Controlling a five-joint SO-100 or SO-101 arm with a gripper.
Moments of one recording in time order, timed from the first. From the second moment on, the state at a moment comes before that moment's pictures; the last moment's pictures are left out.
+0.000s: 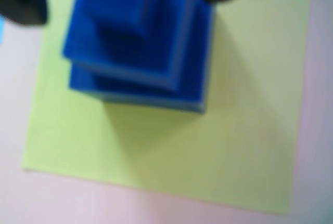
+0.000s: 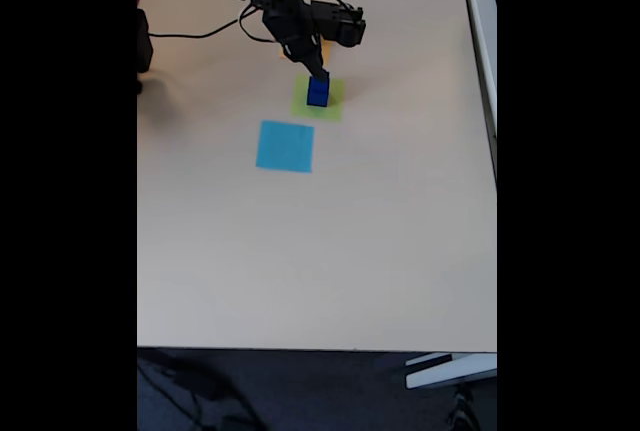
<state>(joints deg) 6.8 83.6 93.6 48.2 77.3</state>
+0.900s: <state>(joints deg) 7.2 83.6 93.6 48.2 77.1</state>
